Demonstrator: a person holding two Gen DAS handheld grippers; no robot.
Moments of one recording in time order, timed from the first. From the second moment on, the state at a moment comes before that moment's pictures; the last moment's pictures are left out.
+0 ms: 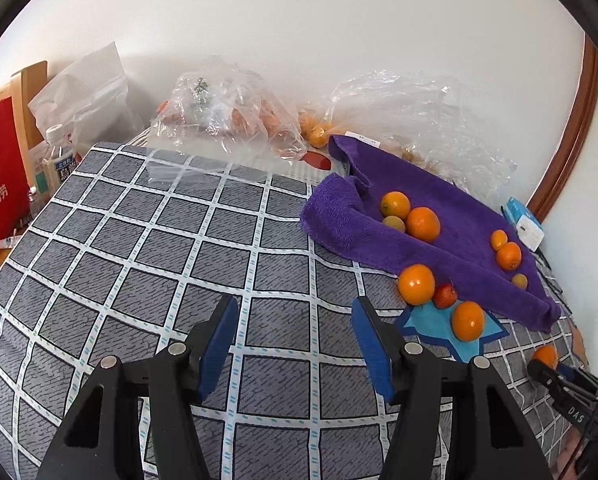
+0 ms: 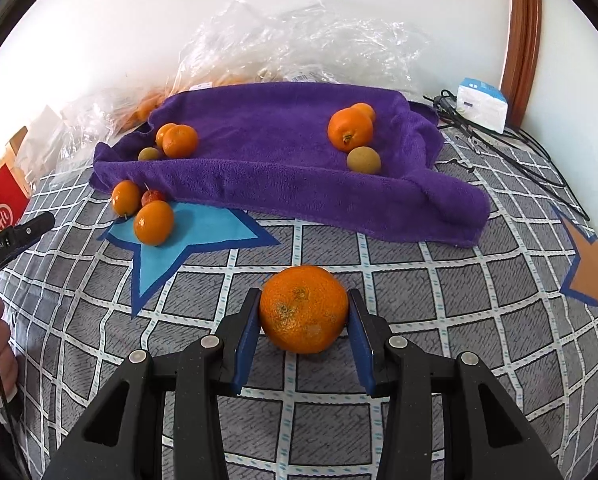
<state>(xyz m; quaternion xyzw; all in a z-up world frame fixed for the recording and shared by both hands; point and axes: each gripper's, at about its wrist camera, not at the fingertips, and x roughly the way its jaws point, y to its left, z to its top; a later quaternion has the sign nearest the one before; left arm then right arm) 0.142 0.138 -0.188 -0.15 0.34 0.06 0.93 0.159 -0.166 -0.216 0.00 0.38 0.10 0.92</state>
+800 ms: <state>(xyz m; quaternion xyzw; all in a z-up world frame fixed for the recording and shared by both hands) 0.218 0.073 -0.196 -0.18 0.40 -0.02 0.90 0.170 -0.179 -0.223 0.02 0.38 0.13 0.91</state>
